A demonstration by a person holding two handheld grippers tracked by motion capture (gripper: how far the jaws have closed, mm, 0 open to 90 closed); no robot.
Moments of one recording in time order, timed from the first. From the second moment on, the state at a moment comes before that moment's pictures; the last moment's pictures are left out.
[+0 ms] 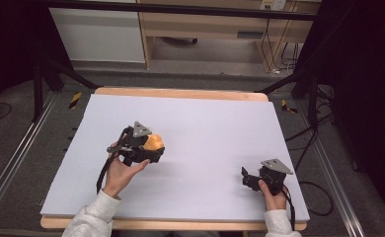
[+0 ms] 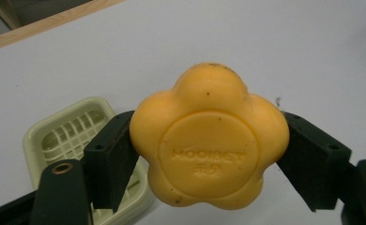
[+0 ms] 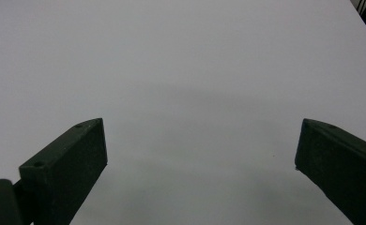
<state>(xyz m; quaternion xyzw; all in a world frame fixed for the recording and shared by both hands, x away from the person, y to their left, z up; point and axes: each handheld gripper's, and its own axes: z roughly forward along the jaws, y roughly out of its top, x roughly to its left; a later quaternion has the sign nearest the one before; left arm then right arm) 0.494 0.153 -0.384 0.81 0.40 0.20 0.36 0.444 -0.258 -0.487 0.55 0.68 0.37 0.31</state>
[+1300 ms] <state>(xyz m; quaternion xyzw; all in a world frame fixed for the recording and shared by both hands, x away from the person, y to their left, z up) 0.532 0.190 -0.398 0.79 0.47 0.23 0.33 0.445 -0.257 -0.488 0.55 0.69 0.36 0.31</state>
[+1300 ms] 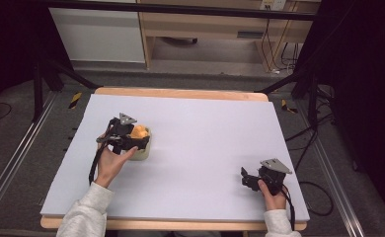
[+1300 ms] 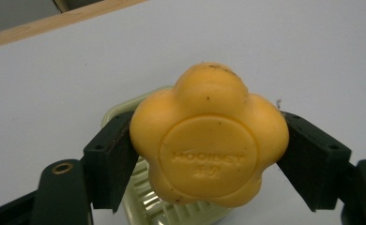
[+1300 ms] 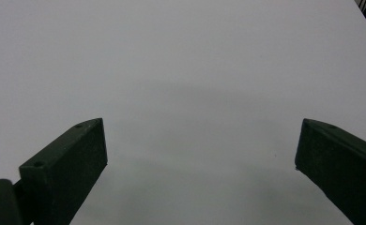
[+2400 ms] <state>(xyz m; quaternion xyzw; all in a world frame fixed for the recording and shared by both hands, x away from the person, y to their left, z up) 0.549 0.194 -0.434 0.80 0.49 0.21 0.28 0.445 -0.257 -0.488 0.55 0.68 0.36 0.31</state>
